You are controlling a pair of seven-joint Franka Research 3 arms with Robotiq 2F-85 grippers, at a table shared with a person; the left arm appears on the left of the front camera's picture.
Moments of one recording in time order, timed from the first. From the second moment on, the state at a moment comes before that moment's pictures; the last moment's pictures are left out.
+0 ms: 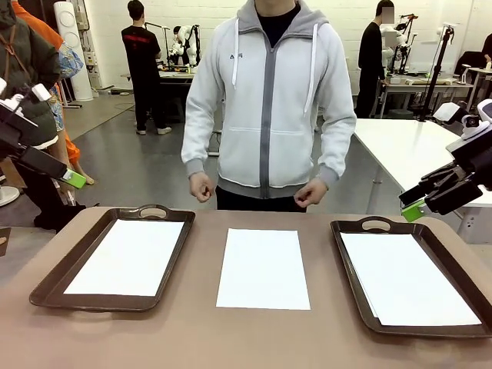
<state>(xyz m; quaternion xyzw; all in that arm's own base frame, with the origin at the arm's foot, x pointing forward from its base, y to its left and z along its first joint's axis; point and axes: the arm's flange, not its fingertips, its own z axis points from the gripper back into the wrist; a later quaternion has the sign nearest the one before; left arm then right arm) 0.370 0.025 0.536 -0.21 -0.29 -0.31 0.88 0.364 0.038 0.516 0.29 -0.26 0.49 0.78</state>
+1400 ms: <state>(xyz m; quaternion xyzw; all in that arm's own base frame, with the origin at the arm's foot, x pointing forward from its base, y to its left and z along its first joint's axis) 0.373 0.029 0.532 -0.21 -0.29 -0.31 0.88 0.364 0.038 0.516 0.29 -0.26 0.49 0.78</state>
